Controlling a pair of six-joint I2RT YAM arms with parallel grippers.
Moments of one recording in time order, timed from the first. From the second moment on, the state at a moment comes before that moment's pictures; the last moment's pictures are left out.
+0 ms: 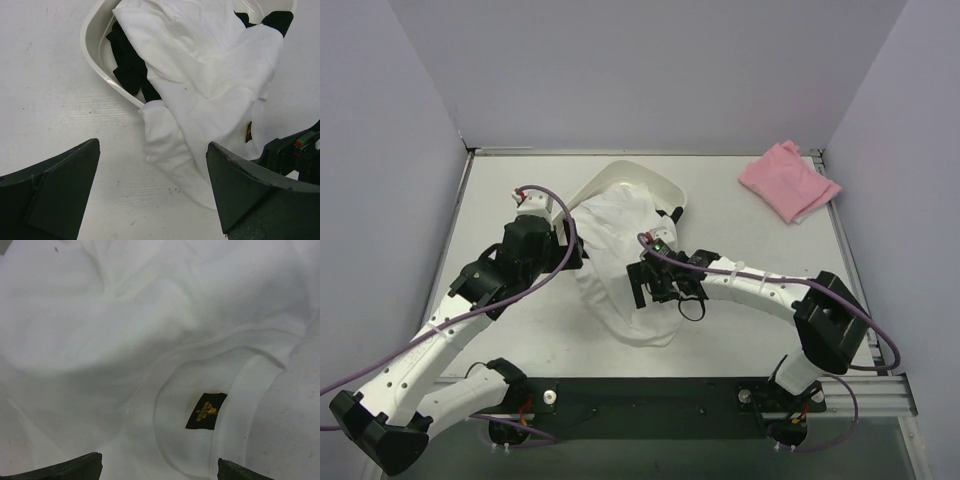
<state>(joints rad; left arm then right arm) -0.60 0.95 1.03 -0.68 -0.35 -0.49 0.89 1.57 1.02 -0.49 0.17 0.51</state>
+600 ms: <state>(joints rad) -0.57 0.92 1.01 -0.70 -0.35 -0.49 1.03 1.76 1.00 -0.28 0.18 0.58</state>
